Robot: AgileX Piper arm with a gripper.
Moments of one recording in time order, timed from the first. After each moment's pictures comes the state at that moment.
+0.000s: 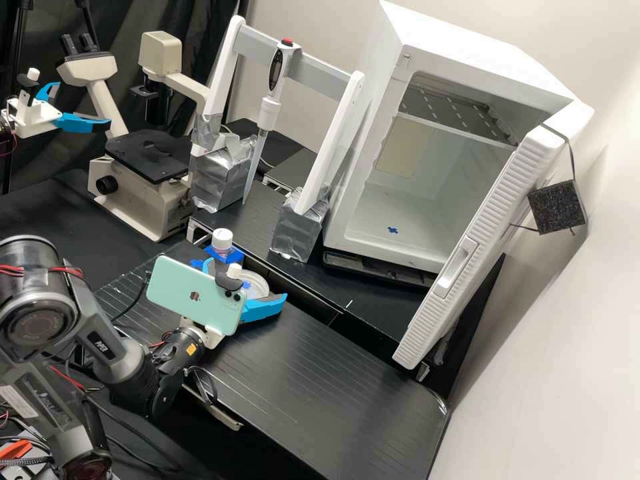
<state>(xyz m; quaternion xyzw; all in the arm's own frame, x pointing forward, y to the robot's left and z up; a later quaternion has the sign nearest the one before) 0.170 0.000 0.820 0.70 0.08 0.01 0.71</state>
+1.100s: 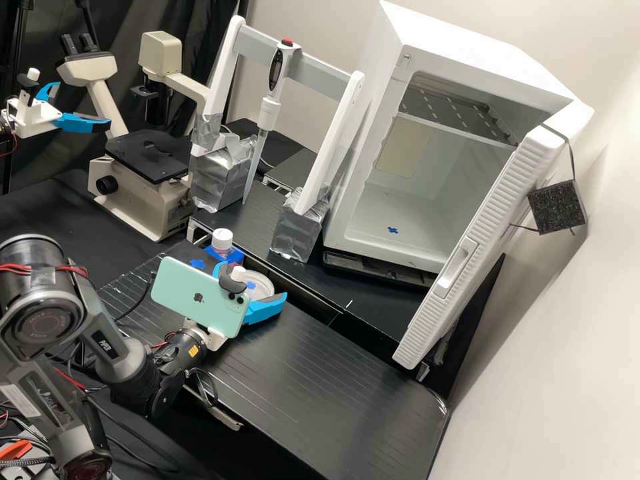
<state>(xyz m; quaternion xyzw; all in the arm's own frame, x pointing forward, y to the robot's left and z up) 0.171 -0.003 0.821 0.70 0.06 0.01 0.72</state>
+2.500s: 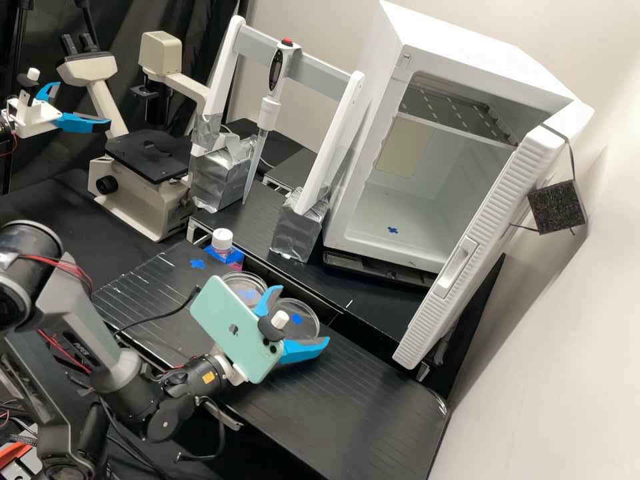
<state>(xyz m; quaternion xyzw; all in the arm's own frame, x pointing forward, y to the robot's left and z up) 0.145 -0.042 0.879 0.76 -0.09 0.02 0.64</state>
